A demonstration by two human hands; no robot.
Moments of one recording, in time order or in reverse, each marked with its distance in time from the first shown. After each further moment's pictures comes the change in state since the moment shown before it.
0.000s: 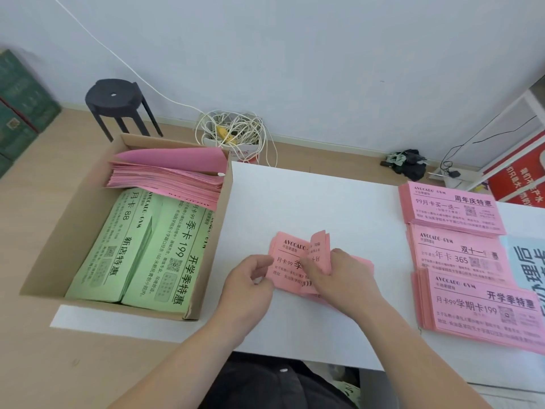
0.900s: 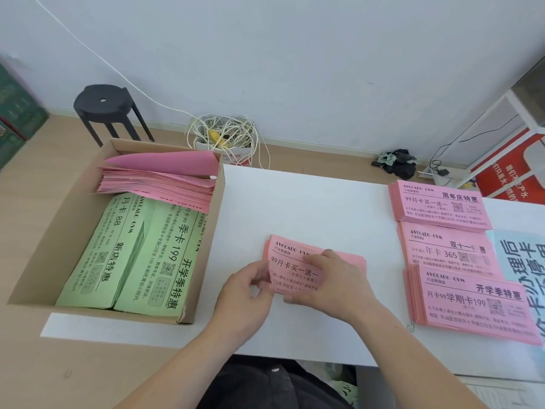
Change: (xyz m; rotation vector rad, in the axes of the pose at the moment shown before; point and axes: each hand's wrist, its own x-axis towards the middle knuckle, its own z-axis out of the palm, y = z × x) left_hand -0.006 -0.012 -0.002 0.244 -0.051 0.257; right_hand -0.005 0.008 0.005 -0.075 -0.072 -0.062
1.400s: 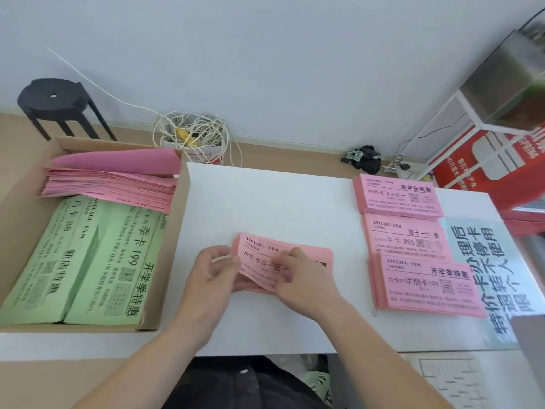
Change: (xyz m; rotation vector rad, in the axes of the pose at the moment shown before) left_hand 0.006 0.028 0.001 -0.590 0.108 -0.224; right_hand -0.006 0.002 0.008 0.020 -0.018 -0.018
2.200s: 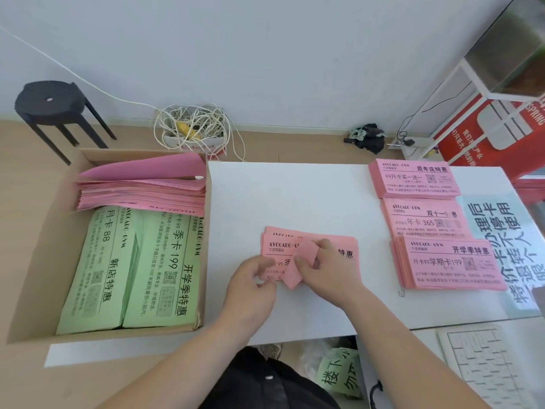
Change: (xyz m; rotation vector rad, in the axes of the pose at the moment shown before) left_hand 0.006 -0.013 -0.020 0.430 -0.174 -0.022; right_hand 0.005 -0.013 0.015 0.217 0.098 0.194
